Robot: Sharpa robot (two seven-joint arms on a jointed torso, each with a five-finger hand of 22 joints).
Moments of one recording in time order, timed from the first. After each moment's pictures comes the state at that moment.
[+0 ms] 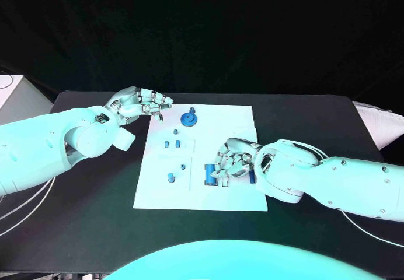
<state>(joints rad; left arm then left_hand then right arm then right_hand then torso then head) 1.17 -0.93 0.00 1.42 -0.31 -0.03 0.26 1.36 -0.16 0.52 0.01 0.26 0.85 0.22 0.24 0.24 0.72 0.16 0.71 0.14 0.95 0.08 1.14 0.42 0.17 0.81 0.17 0.99 0.53 1.15 -0.77 -0.17 1.74 -1.22 -0.28 -0.40 1.34 -0.18 0.33 0.27 0.15 1.06 0.00 0.53 0.74 1.46 -0.06 1.57 1.31 1.47 -0.11 1.57 1.31 0.05 1.47 0.00 1.43 1.31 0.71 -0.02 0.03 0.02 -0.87</state>
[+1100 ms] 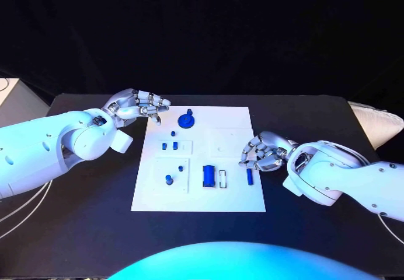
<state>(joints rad) 1.17 -0.93 0.00 1.42 -0.32 -0.03 0.26 1.36 -0.16 0.53 0.01 0.26 0.85 0.22 0.25 0.24 0.72 0.16 0.72 0.14 0.95 0.08 1.14 0.42 0.17 0.81 0.18 0.99 0.53 1.16 -1.00 -0.17 1.82 -1.14 -0.39 -0.34 1.30 -0.22 0.38 0.27 0.17 0.98 0.06 0.37 0.67 1.47 -0.01 1.56 1.31 1.46 -0.08 1.57 1.31 0.04 1.47 0.02 1.38 1.31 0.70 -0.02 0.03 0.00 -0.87</state>
